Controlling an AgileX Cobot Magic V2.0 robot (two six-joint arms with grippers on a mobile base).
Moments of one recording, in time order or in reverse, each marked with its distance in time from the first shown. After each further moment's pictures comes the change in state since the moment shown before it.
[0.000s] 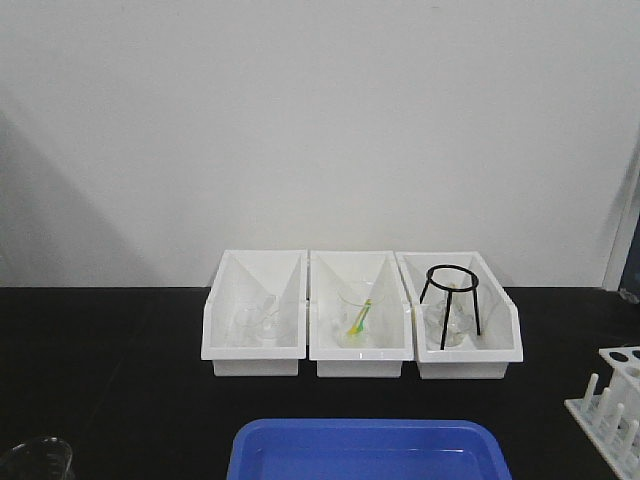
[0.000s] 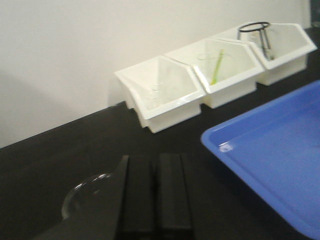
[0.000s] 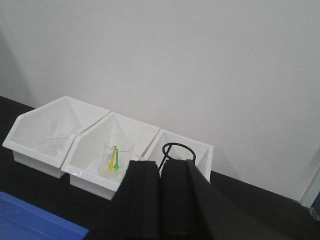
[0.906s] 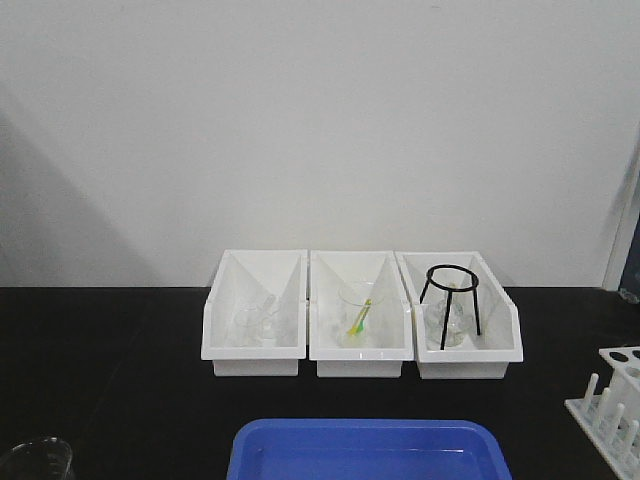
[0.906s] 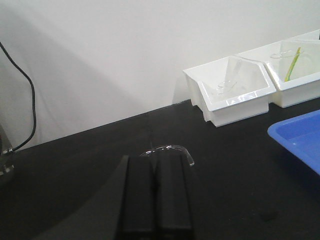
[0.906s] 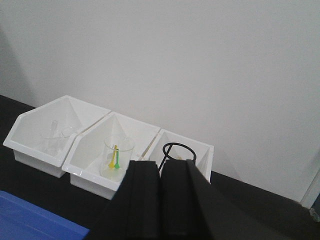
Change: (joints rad) left arm 0.211 -0.404 0.119 -0.058 0.193 0.090; right arm 0.000 0.000 0.000 -0.004 -0.003 0.000
